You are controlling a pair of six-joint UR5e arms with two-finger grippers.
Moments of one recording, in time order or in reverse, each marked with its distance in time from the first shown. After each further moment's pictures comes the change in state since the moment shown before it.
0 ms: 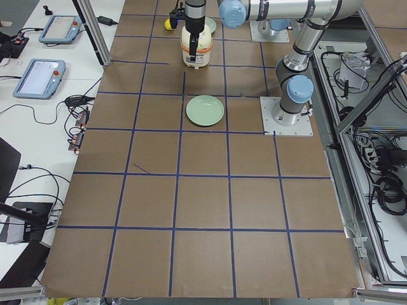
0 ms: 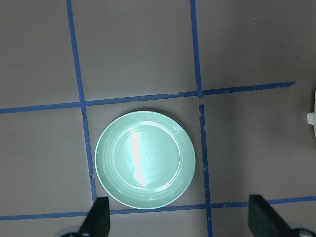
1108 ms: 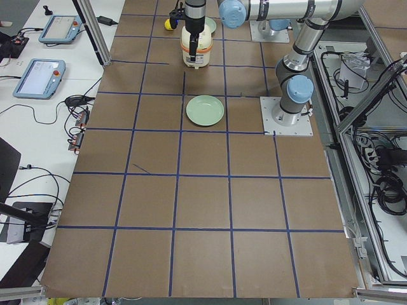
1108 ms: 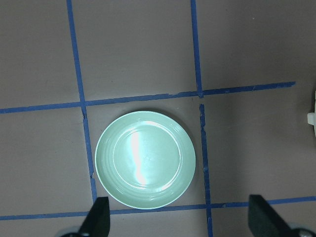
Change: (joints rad) left arm 0.001 0.000 0.000 0.000 0.000 0.000; right arm 0.000 0.003 -0.012 -0.001 0.002 0.011
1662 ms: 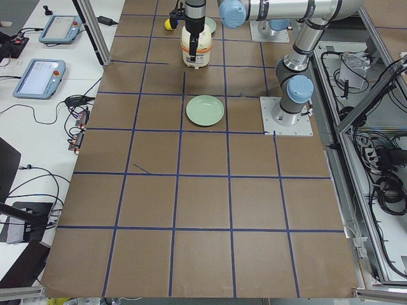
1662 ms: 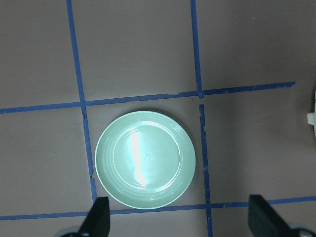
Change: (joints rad) left arm 0.000 0.000 0.000 0.000 0.000 0.000; right arm 0.006 -0.006 -0.001 0.008 0.026 0.004
